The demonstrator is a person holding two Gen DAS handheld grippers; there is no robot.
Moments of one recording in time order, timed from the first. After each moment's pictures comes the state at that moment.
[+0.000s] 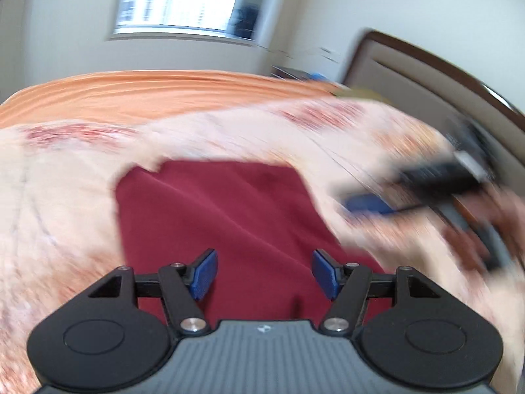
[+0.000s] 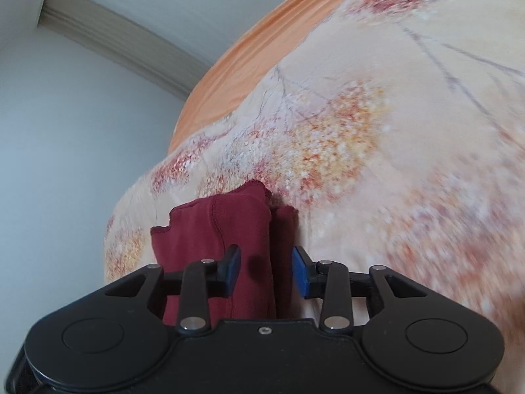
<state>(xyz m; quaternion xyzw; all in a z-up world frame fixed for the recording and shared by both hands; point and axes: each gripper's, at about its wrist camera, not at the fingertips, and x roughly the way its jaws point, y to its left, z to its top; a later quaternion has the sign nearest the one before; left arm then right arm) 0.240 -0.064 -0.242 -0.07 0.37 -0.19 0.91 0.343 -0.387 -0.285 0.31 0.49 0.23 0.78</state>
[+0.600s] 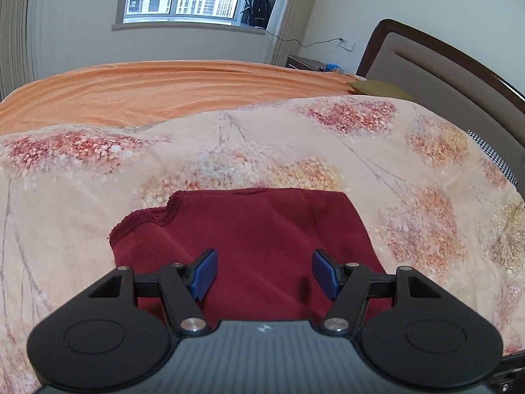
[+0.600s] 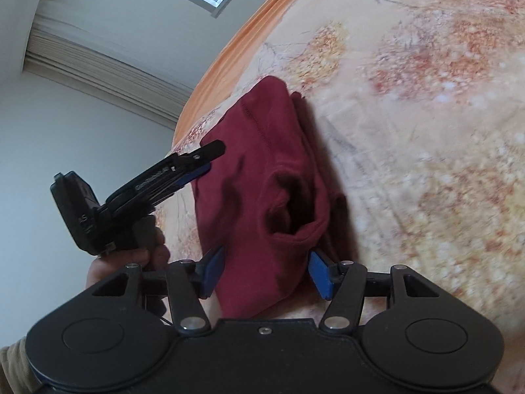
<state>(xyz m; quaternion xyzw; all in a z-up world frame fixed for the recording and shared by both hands) 0.310 -0.074 -0.262 -0.04 0.40 -0.18 0.90 0.200 -0.331 -0.280 0.38 0.48 0.17 0.78</state>
